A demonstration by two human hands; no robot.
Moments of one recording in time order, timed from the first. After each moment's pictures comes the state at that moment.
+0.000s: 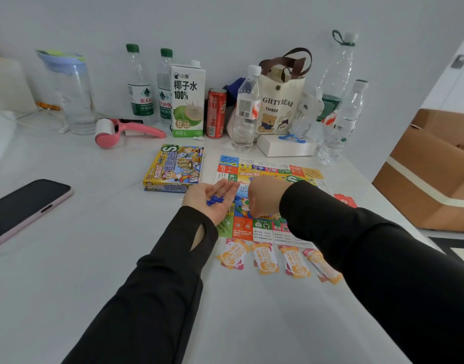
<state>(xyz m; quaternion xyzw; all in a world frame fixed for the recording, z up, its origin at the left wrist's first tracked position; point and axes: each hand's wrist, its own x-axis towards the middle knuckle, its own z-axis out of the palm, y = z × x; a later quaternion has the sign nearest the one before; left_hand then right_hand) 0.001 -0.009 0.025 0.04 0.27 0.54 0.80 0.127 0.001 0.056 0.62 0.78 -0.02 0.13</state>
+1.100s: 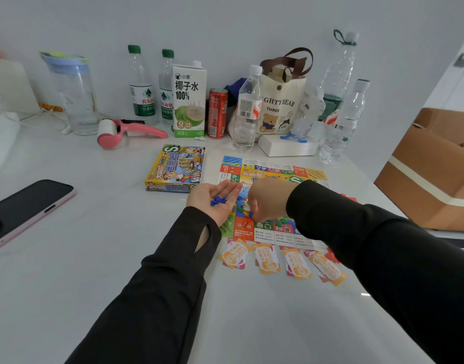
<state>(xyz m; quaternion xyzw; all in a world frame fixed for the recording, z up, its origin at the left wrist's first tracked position) 0.006 -0.013 0.026 0.06 0.30 0.55 0.78 0.134 -0.005 0.054 0.55 0.82 0.00 0.15</state>
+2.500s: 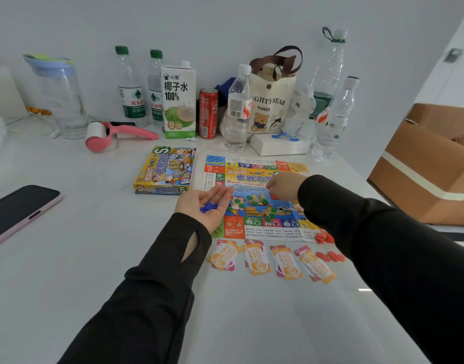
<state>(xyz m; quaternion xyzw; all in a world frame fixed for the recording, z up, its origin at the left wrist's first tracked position) 0.009 -0.022 0.027 0.02 0.30 0.54 0.78 0.184 0.024 0.053 0.71 0.69 -0.10 0.12</state>
